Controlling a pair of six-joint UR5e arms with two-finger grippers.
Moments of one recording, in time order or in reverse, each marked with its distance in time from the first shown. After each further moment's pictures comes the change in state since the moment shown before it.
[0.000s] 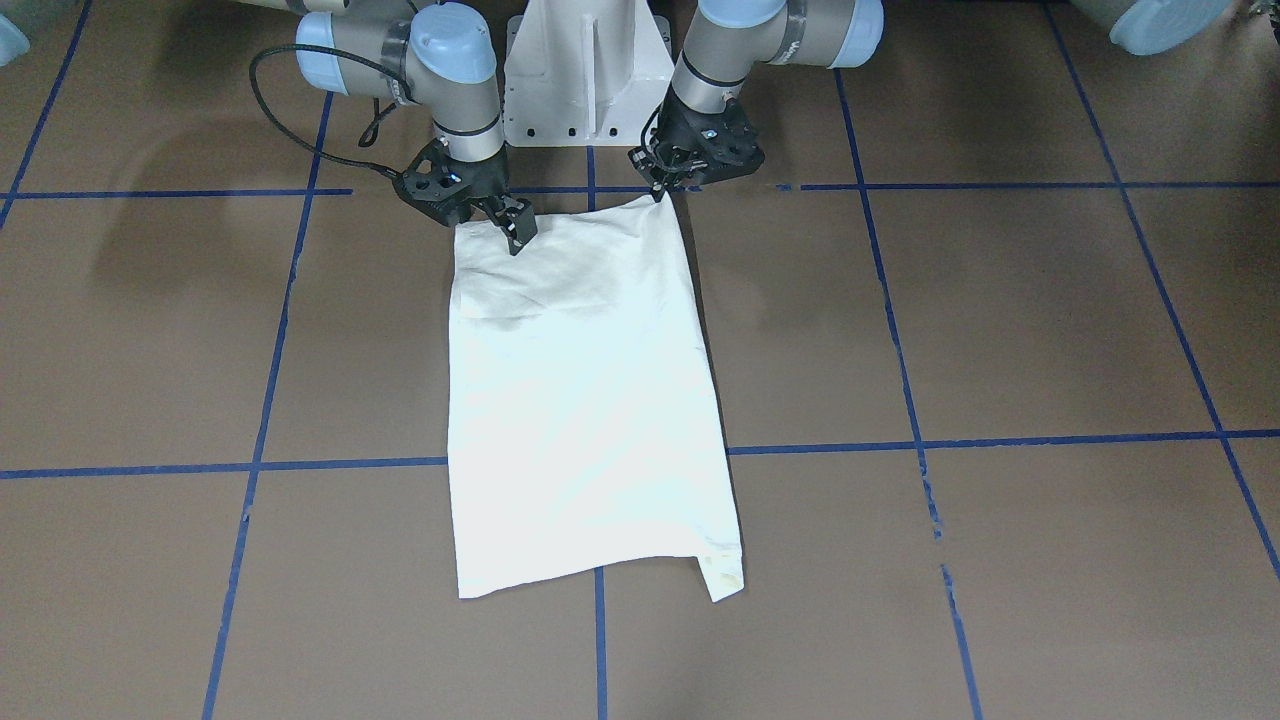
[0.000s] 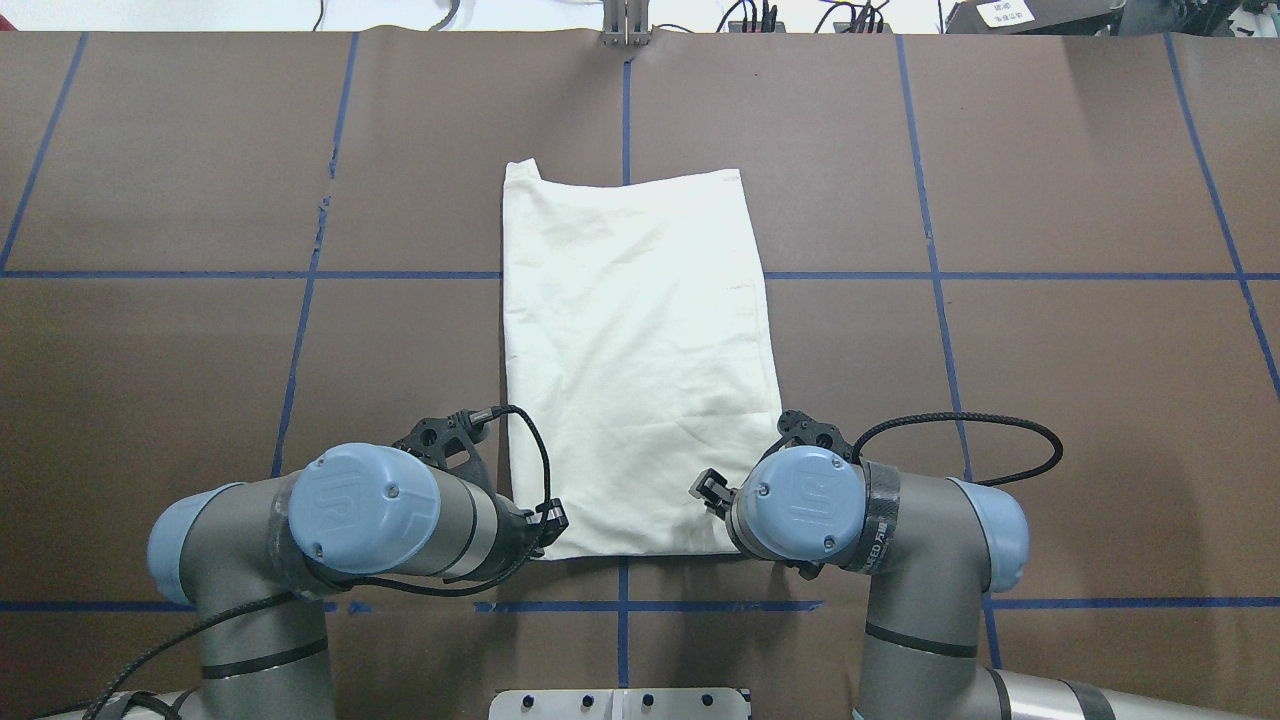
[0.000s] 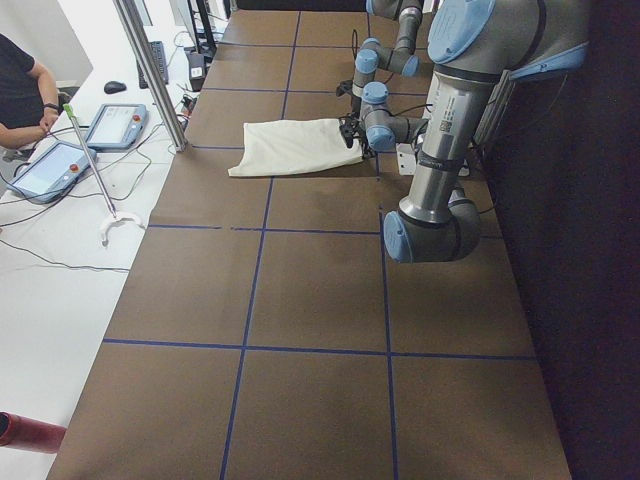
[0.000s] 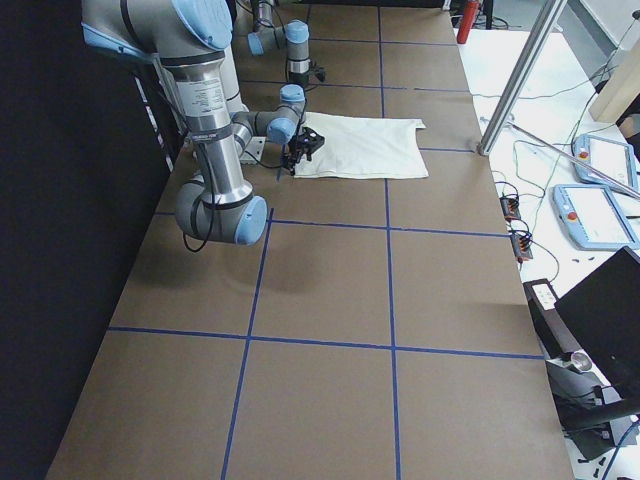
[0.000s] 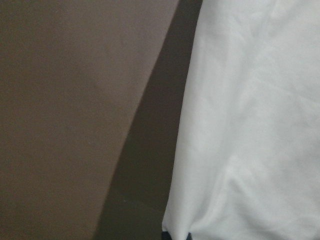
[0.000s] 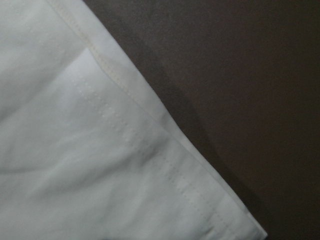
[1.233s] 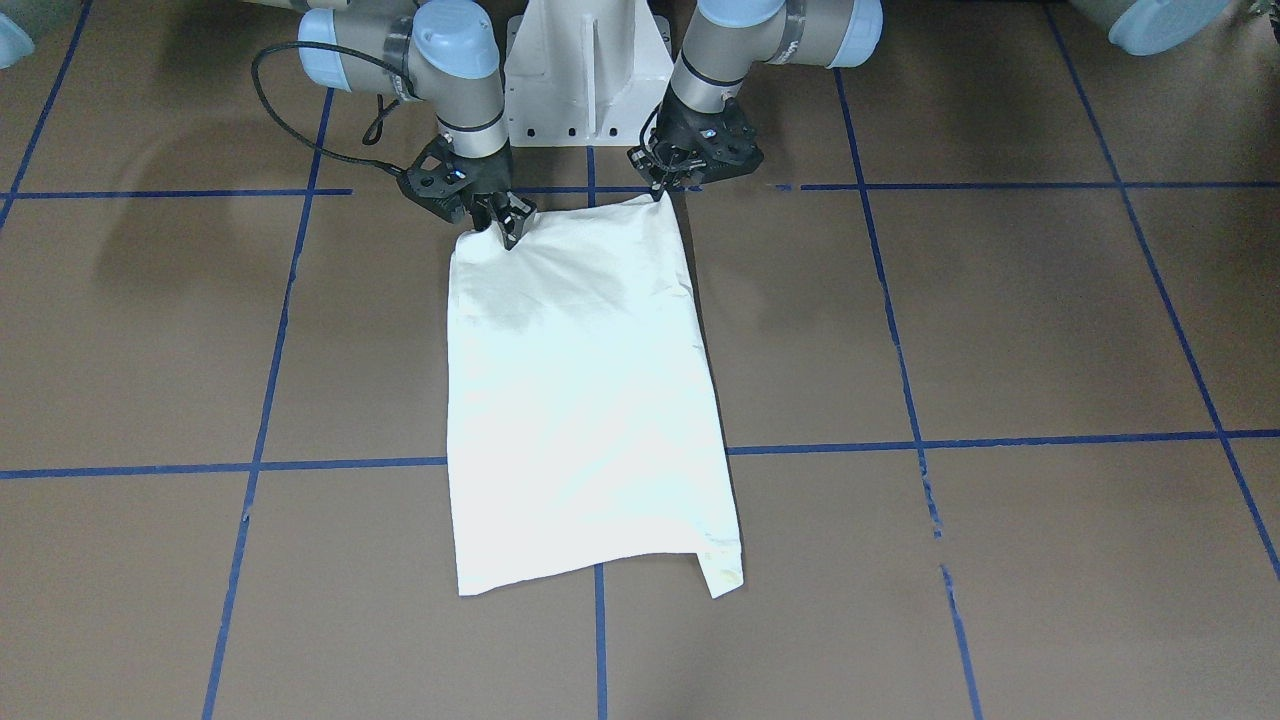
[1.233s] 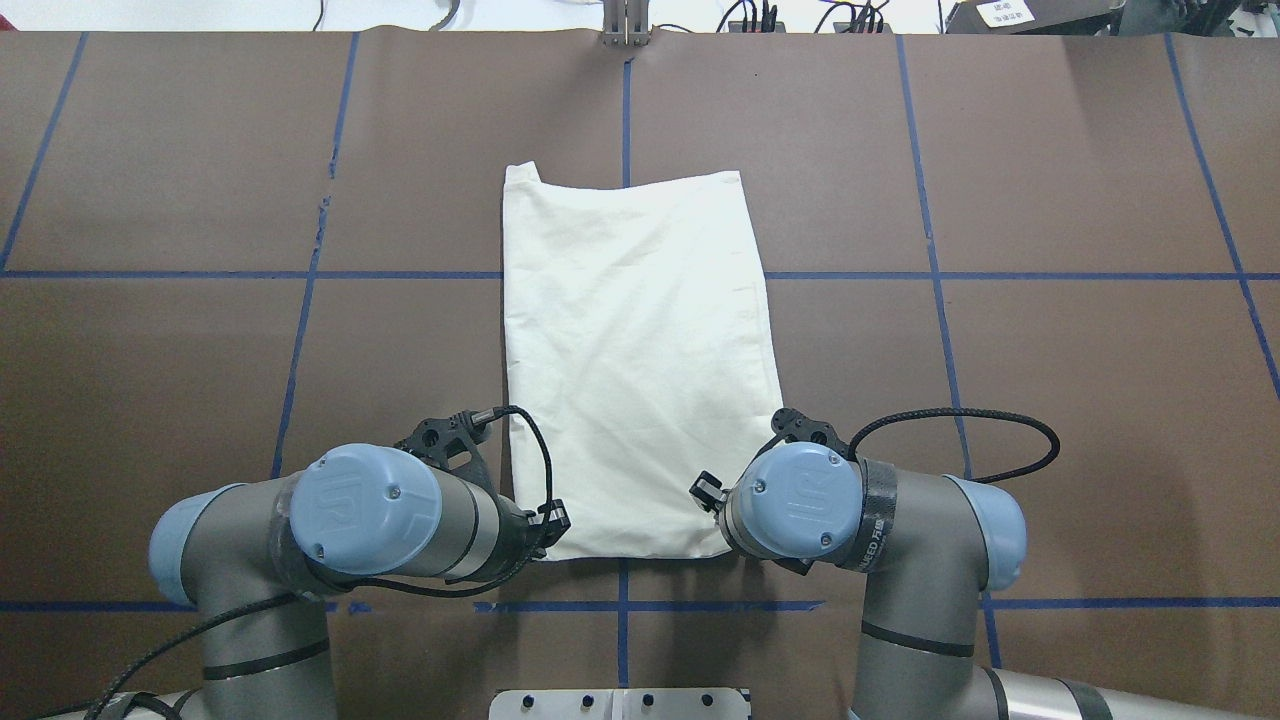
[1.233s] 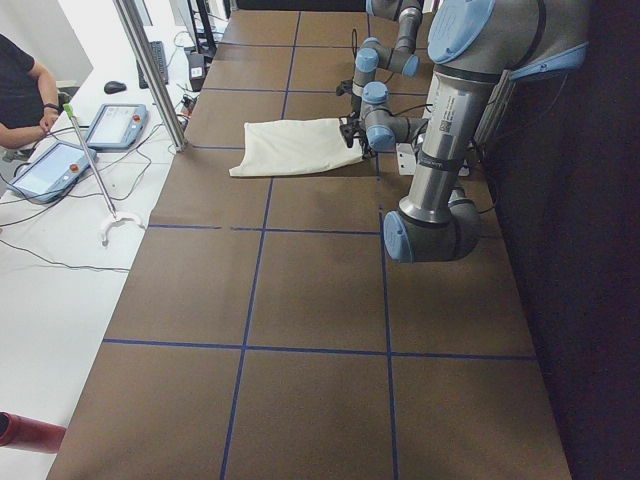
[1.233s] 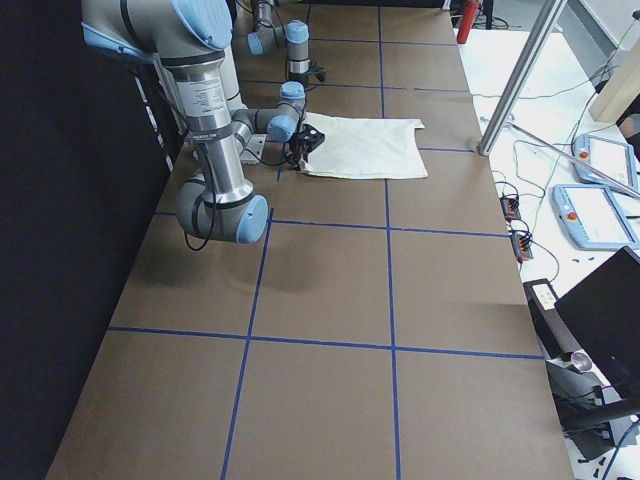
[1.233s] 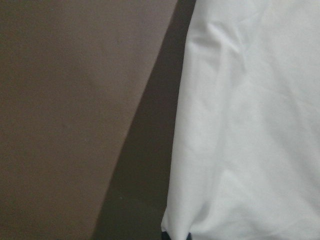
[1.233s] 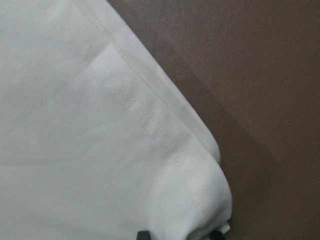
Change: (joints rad) left arm 0.001 -0.002 0.001 0.000 0.000 0.000; right arm 0.007 0.014 0.009 0.000 0.009 -0.007
